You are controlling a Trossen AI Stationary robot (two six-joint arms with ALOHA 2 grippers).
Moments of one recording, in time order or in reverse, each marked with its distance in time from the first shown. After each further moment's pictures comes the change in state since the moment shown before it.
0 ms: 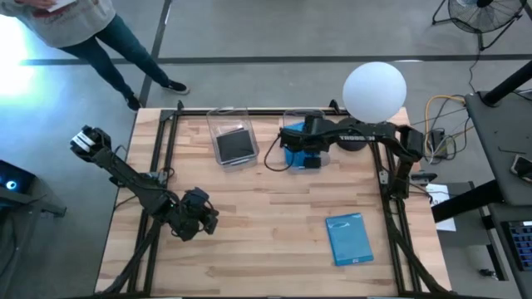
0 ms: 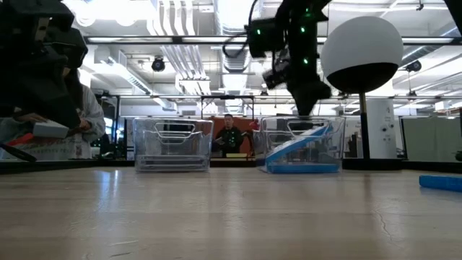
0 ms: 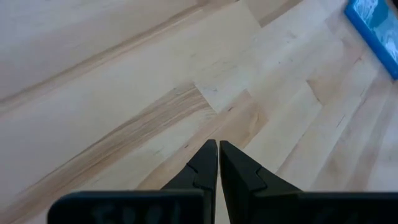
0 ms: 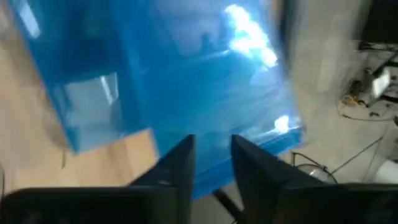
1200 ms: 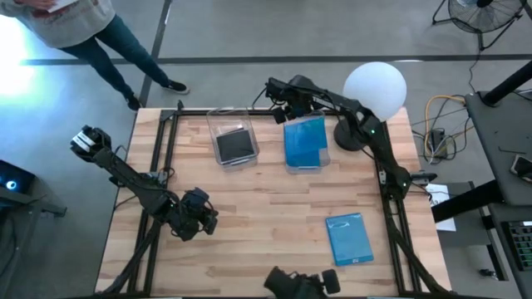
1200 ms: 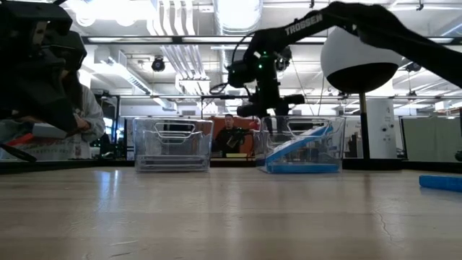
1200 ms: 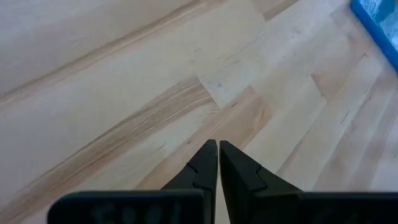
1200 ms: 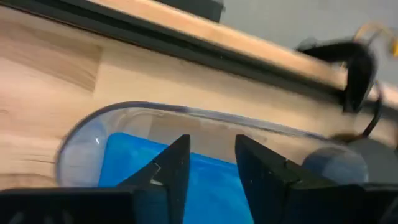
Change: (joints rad) left arm 0.000 0.000 -0.008 0.000 0.018 -0.005; right arm -0.333 0.505 0.742 -0.230 -0.192 0.888
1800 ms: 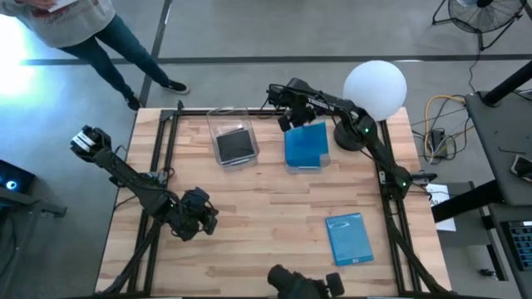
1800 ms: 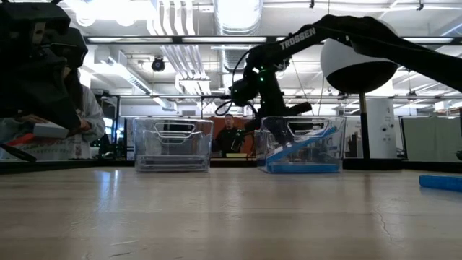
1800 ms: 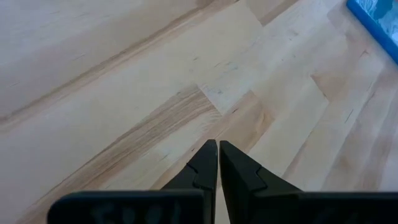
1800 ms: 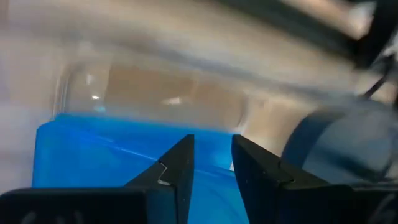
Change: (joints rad) left arm 0.000 0.000 0.000 -0.002 -0.028 0.058; right arm -0.025 0.085 0.012 -0.153 -0.081 -0.003
